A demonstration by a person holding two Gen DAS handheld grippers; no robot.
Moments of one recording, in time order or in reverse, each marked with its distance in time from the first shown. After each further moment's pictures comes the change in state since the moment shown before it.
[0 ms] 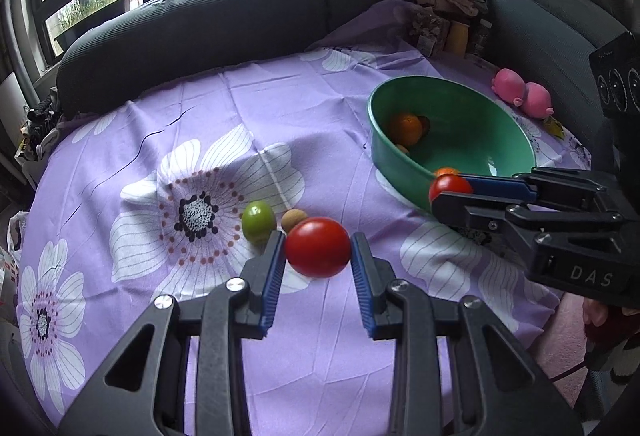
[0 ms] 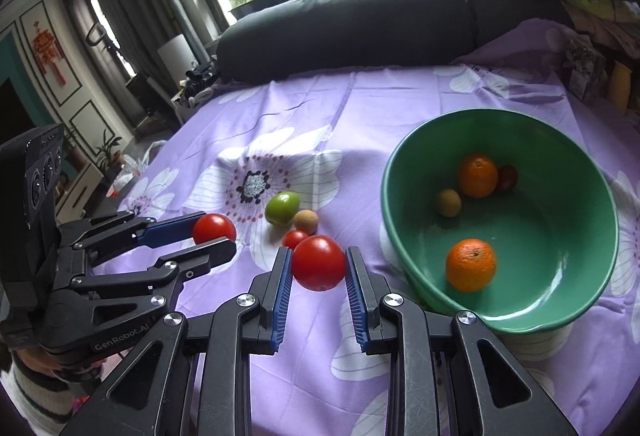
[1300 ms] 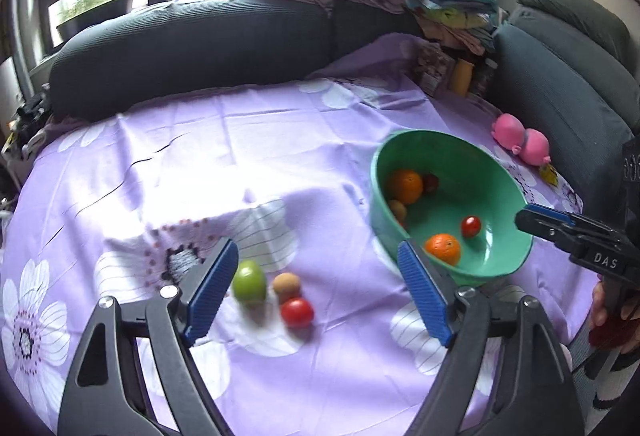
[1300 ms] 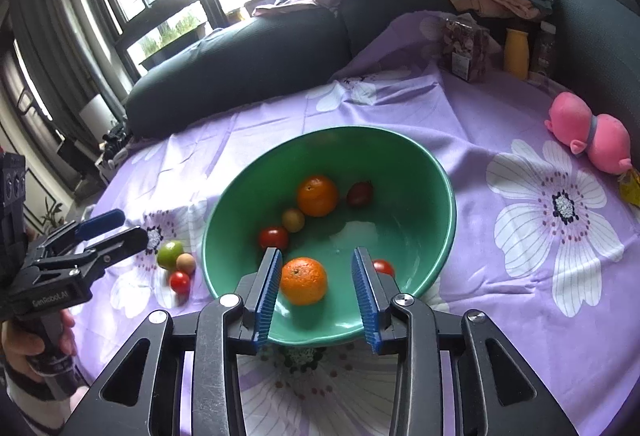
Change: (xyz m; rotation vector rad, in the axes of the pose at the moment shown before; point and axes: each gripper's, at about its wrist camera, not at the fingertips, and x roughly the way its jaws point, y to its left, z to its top) left arm 0.001 0.027 0.030 -0.118 -0.071 -0.033; right arm -0.048 -0.083 0.004 0.189 -0.090 -0.190
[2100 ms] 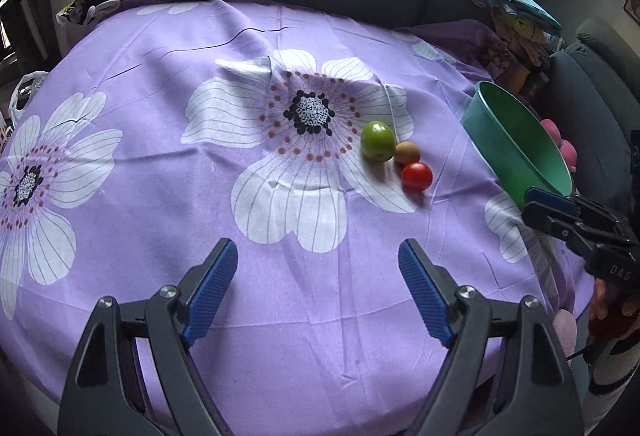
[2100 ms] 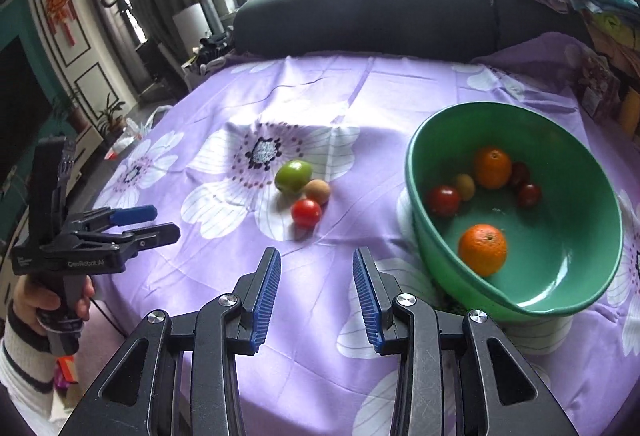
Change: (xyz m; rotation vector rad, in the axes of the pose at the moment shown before) left arm -0.026 0.089 -0.101 -0.240 0.130 0.017; right arm 0.045 0.118 -0.050 -0.337 0.167 0.192
